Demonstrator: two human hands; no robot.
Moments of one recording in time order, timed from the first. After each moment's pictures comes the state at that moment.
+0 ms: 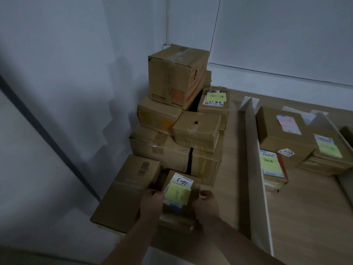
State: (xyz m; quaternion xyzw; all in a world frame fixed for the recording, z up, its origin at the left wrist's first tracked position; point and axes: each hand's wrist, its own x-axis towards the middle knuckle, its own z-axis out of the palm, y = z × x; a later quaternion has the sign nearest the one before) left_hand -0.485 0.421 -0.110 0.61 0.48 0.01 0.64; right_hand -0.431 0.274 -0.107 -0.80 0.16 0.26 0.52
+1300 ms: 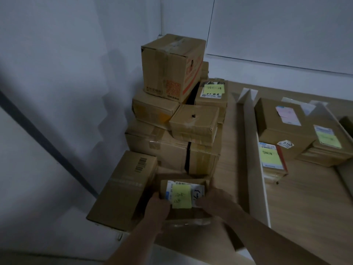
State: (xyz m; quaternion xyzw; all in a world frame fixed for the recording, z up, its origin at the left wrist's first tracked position) left_hand -0.480 0.412 -0.157 0.71 0.42 -0.12 0.54; right_hand -0.391 0.243 -0.109 -0.94 -0.09 0.30 0.12
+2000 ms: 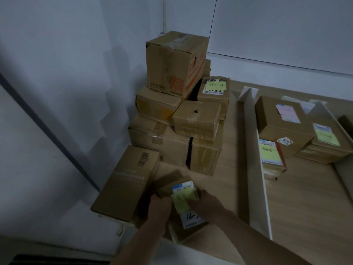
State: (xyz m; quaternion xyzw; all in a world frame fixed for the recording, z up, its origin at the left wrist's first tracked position) left_hand -0.503 0.406 -0.200 0.58 0.46 -0.04 0.67; right_hand -0.429 0.250 -0.121 -0.90 -0.08 0.35 0.25
